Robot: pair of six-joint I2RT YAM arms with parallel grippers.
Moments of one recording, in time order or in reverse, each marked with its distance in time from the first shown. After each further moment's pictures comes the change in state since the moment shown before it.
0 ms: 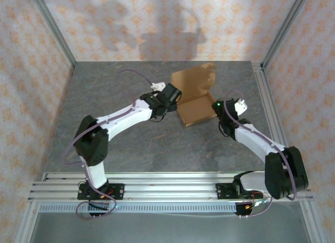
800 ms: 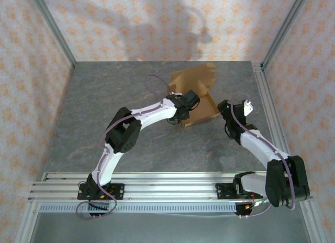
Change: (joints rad) left arm -0.056 0.368 0.289 -0.142 0.093 -0.049; right arm -0.103 -0.070 -0.094 0.103 -0.110 -0.087
